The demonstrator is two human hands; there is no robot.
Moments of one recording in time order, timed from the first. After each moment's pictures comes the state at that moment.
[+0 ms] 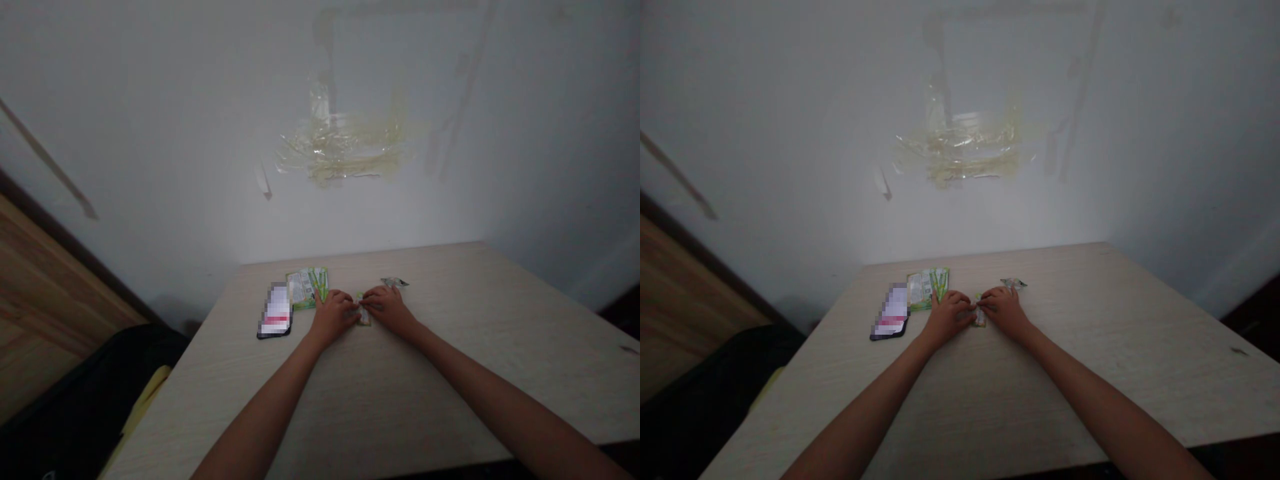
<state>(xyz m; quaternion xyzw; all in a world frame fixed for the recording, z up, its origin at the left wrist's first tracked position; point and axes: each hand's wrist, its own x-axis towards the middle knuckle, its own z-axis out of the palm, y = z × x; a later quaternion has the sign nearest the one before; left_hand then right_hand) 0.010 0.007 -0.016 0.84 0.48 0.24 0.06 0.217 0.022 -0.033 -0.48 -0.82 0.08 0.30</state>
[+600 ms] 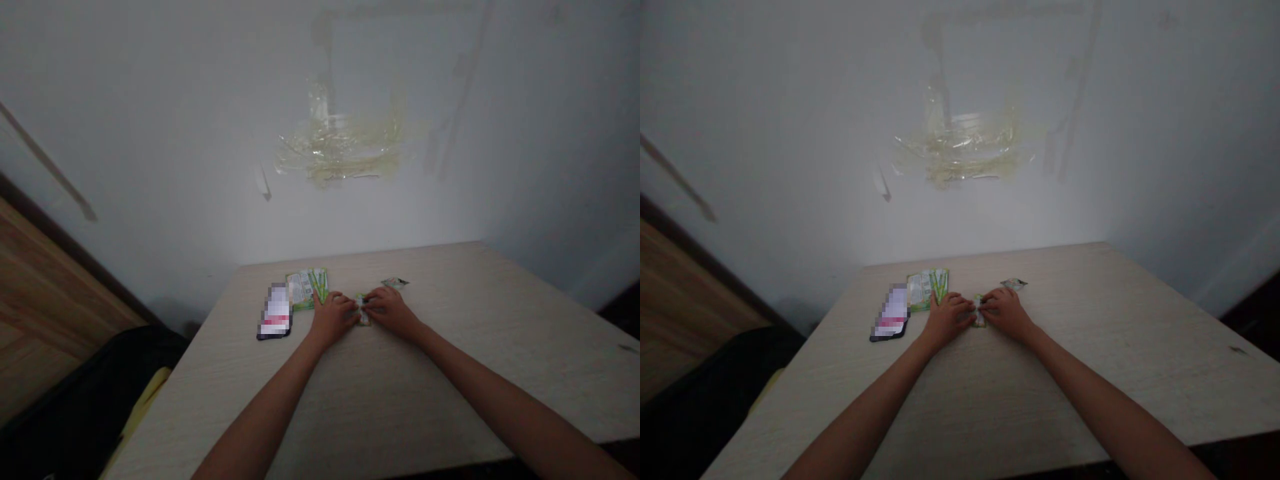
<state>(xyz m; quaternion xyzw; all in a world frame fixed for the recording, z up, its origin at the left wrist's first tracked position) 0.011 0.004 -0.016 0.85 0.48 0.23 0.02 0.227 0.021 -0.033 -0.42 -0.85 0.06 0.32</state>
